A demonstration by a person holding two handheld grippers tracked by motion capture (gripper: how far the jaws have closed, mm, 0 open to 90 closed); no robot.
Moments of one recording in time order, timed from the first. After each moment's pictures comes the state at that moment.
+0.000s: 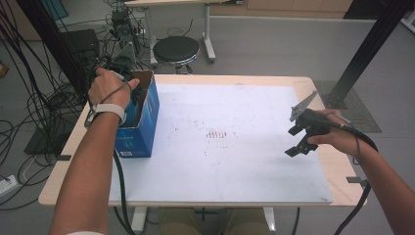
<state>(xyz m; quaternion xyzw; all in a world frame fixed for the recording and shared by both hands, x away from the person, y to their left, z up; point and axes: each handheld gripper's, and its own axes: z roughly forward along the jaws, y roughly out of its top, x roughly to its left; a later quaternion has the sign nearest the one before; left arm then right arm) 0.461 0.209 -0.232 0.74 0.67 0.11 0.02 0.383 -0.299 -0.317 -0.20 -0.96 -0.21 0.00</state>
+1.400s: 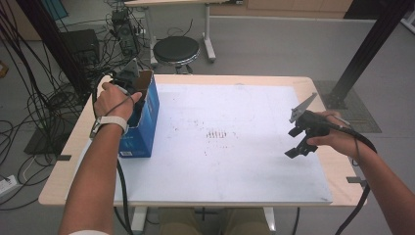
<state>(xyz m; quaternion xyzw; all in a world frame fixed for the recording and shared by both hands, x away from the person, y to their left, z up) 0.463 0.214 -0.271 0.75 0.66 0.10 0.01 0.383 -0.301 -0.324 -0.20 -0.96 -0.21 0.01</state>
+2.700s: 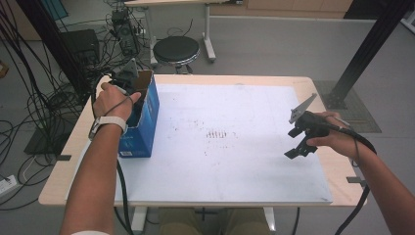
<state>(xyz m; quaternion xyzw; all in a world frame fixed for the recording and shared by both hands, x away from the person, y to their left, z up) 0.462 0.217 -0.271 0.75 0.66 0.10 0.01 0.381 -0.300 -0.324 -0.20 -0.96 -0.21 0.01</state>
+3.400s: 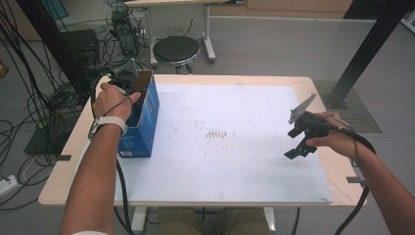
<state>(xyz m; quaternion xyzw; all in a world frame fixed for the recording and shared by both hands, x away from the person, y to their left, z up) 0.462 0.218 -0.272 0.75 0.66 0.10 0.02 0.381 -0.299 -0.325 -0.20 -0.96 -0.21 0.01</state>
